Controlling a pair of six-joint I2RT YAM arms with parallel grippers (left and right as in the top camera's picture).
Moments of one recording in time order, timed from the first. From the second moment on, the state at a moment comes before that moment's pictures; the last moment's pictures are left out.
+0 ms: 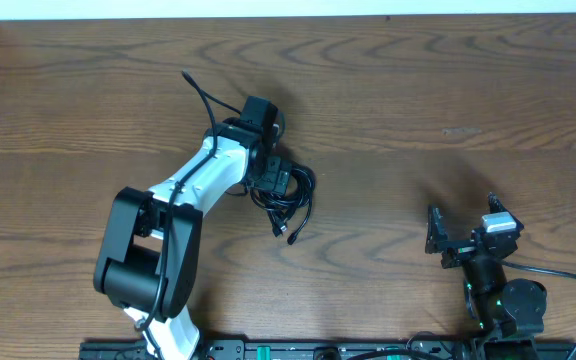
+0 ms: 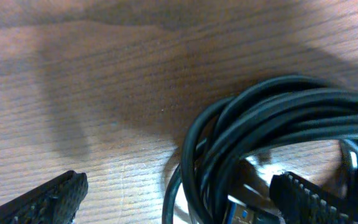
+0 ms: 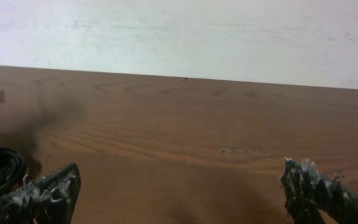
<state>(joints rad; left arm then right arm) -0.35 1.89 1.18 -0.68 -0.02 -0.10 0.07 0.01 0.01 -0.06 -0.10 0.02</state>
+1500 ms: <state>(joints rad) -0.35 1.92 1.20 -0.73 -0.03 -0.12 0.07 0.01 0.01 -0.06 -0.10 0.02</state>
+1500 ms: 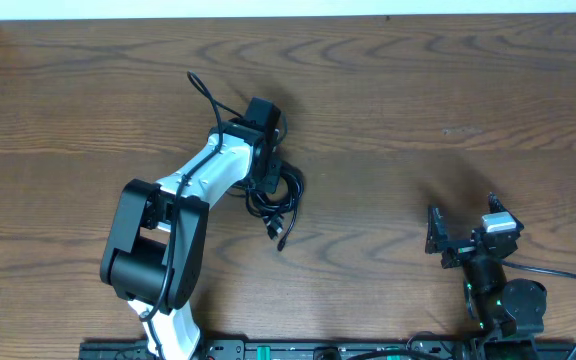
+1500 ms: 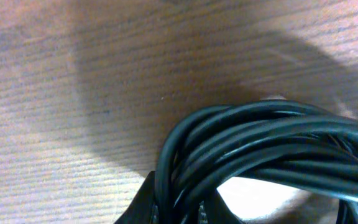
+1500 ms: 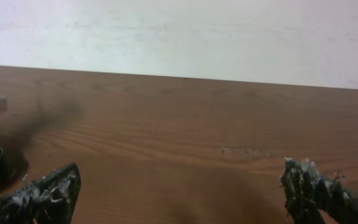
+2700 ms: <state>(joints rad) -0.36 1.27 1.19 -0.71 0.26 -0.12 0.07 0.75 0.85 -0.69 -0.68 0.04</state>
